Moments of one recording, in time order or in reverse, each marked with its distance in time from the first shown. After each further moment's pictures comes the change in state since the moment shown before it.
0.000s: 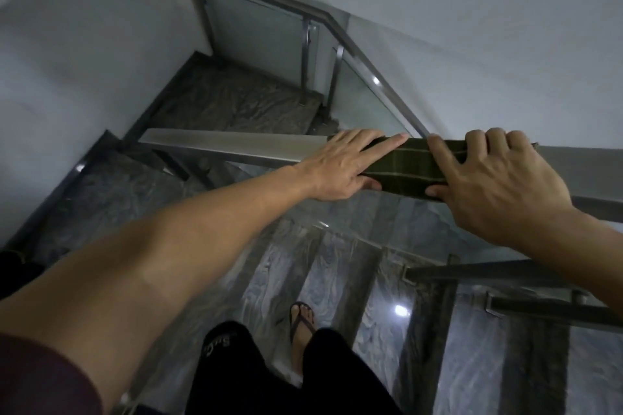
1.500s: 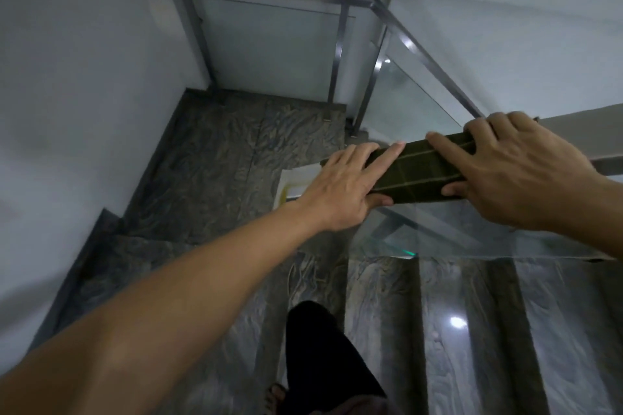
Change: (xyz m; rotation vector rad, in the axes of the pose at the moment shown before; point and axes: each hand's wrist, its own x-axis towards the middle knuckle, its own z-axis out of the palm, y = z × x) left_hand -0.331 -0.576 0.120 -0.038 0.032 0.098; right_hand 0.439 -0.519 -0.043 -0.012 0.040 0.084
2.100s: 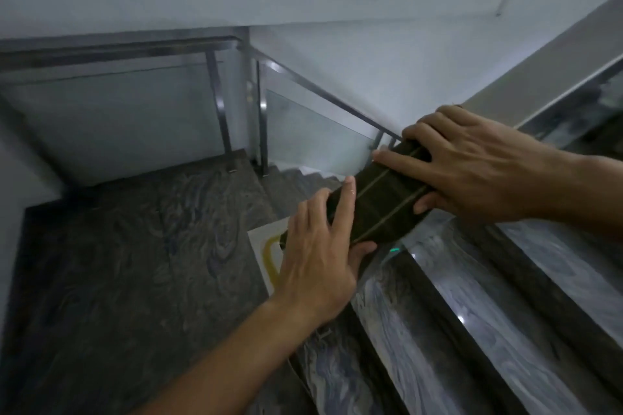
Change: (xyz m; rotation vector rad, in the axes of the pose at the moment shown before) left_hand -0.069 -0.124 0.039 -0.233 0.110 0.179; right_hand 0.078 -0.121 -0.022 0.015 -0.147 0.201
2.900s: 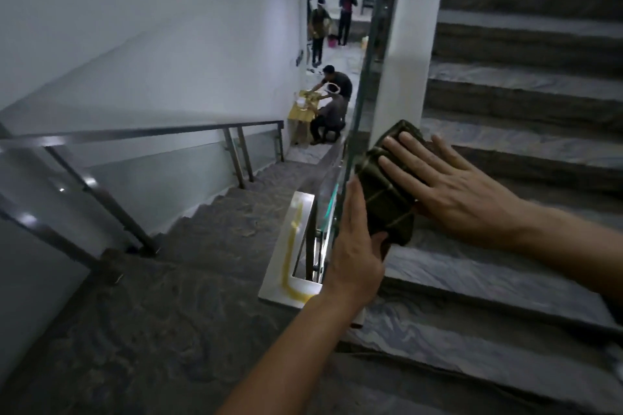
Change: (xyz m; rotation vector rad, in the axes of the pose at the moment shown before) left_hand 0.032 -0.095 0.001 -0.839 -0.580 0.420; right_hand 0.025 -0.171 -0.033 0.402 -0.252 0.957
